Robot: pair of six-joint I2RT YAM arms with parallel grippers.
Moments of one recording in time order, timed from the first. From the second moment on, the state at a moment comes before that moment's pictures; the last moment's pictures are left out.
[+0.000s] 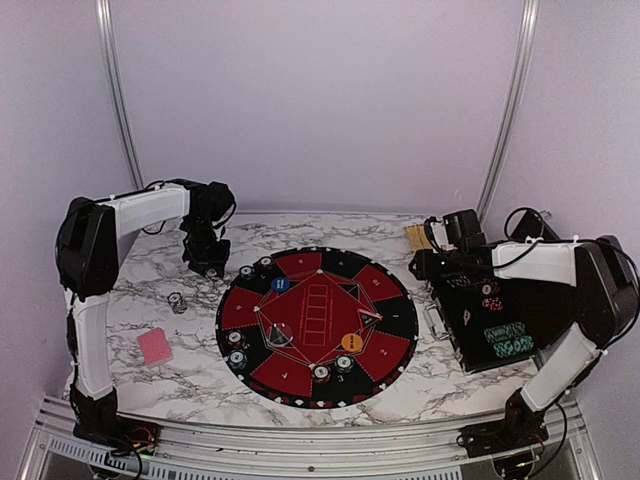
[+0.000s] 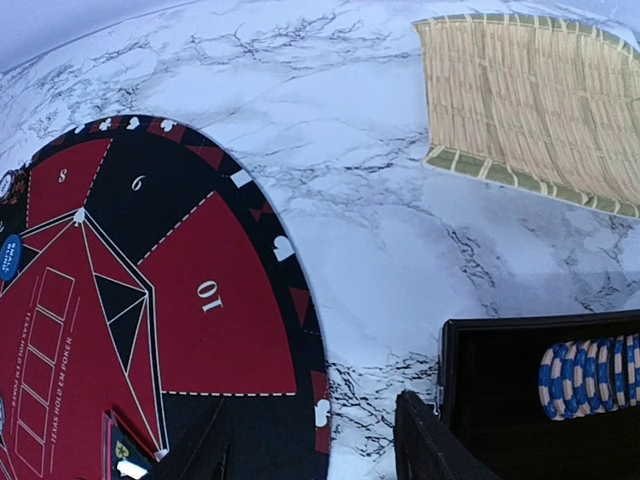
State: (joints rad) left arm -0.40 2.08 1.73 -1.09 -0.09 -0.36; right arm 0.32 1.59 0.93 -0.11 -0.06 0.24
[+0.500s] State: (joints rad) left arm -0.52 2.33 2.00 -1.12 -0.06 -0.41; right arm 0.31 1.58 0.93 -0.11 -0.10 0.24
